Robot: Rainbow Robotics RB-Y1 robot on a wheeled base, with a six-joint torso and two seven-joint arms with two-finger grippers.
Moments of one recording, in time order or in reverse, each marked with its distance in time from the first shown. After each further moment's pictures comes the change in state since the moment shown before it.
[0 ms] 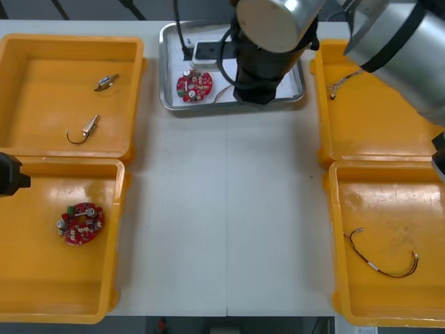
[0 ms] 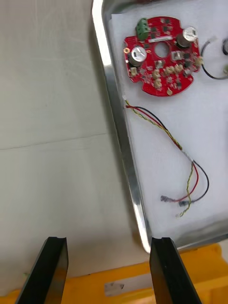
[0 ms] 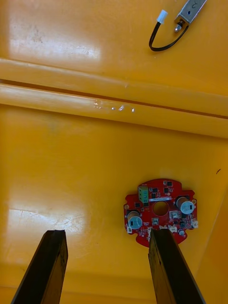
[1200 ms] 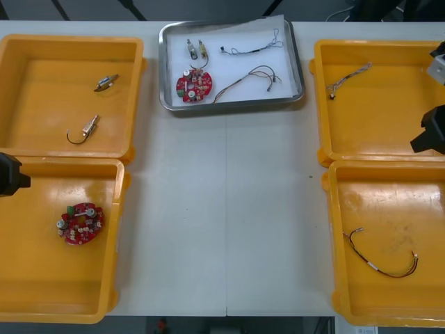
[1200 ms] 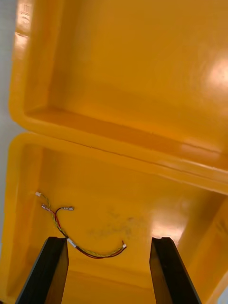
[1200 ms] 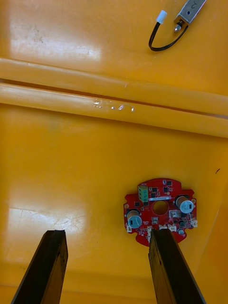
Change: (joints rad) right arm 0.783 -0.508 -0.763 -0.498 -0.265 0.246 -0.726; left arm 0.000 -0.001 0.000 0.001 0.000 0.000 0.000
